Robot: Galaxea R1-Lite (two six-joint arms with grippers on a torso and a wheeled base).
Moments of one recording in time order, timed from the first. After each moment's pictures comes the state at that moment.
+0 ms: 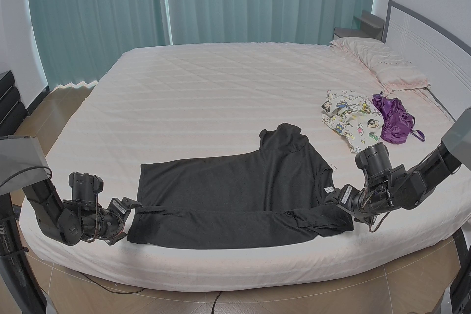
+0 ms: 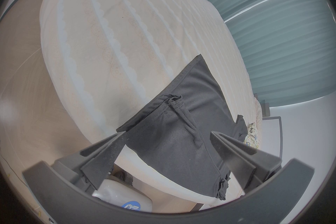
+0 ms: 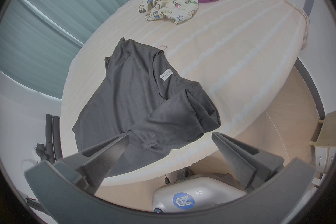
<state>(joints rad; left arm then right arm) -0.02 2.11 -0.49 -0.81 -0.16 -1.05 0.33 2.02 -0.83 -0.24 -0.10 0.86</state>
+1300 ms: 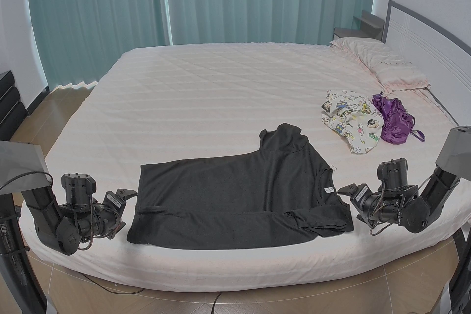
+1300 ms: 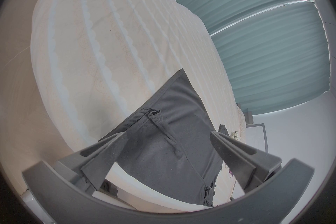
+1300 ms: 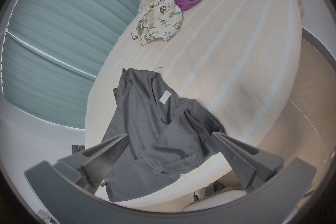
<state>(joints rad) -0.01 2.13 -0.40 -1.11 -0.16 -1.10 0.21 2.10 -0.57 -0.82 -0.02 1.00</state>
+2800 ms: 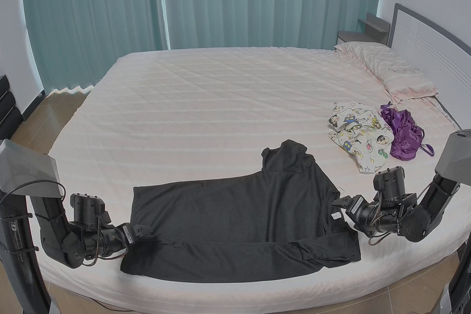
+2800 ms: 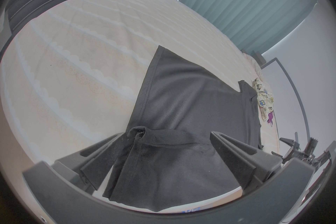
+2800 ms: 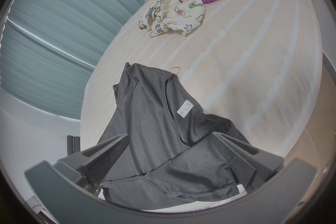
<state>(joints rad) -0.04 2.21 -0.29 -1.12 -0.20 -0.53 0.26 2.08 -0.50 -0.82 -0.02 0.95</state>
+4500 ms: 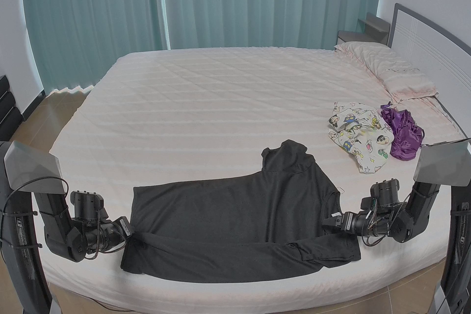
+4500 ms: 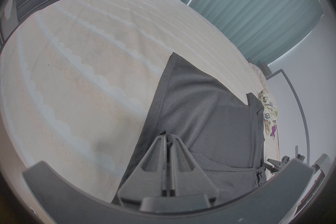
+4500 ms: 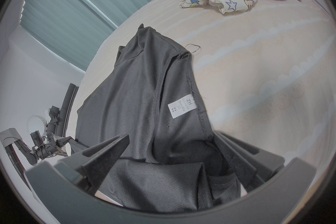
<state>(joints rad) 0.01 2.29 -0.38 -1.13 -0.19 -0.58 0.13 2.35 -0.57 -0.96 0.26 0.44</state>
